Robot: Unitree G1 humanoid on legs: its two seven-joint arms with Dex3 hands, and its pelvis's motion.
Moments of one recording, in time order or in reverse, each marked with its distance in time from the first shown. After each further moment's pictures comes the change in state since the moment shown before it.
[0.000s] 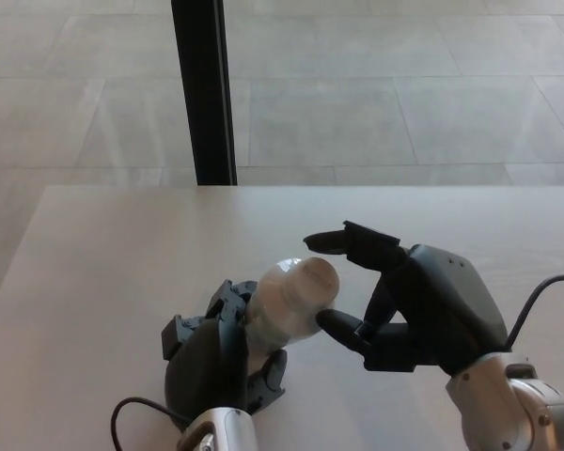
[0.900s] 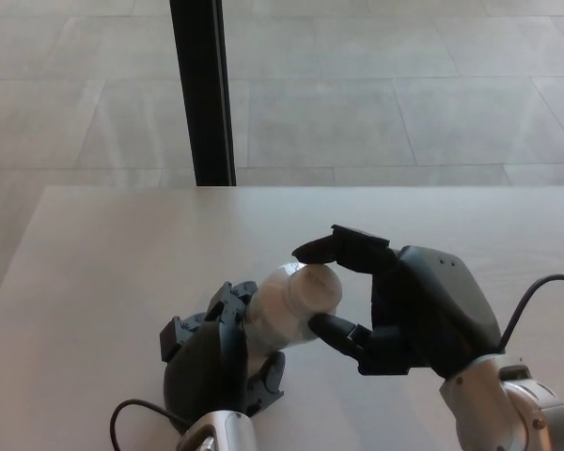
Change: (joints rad) left_arm 0.006 0.001 -0.001 0.004 0.011 0.001 0.004; right_arm 0.002 0.002 0.007 0.002 -0.028 -0.042 -0.001
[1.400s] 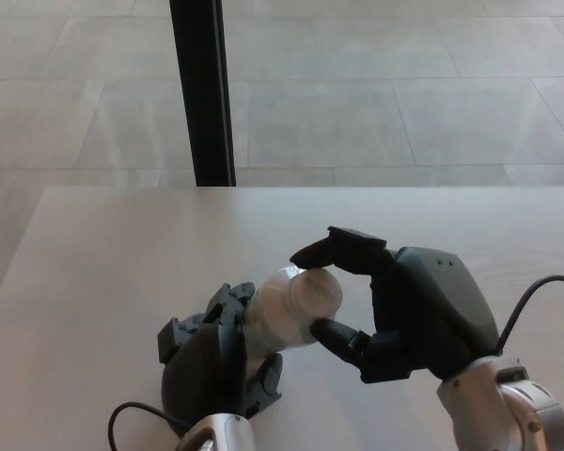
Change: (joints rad) left_arm 0.008 0.000 0.002 -0.002 0.015 -0.003 0.003; right_arm 0.000 0.008 0.001 0.025 -0.028 -0.042 -0.034
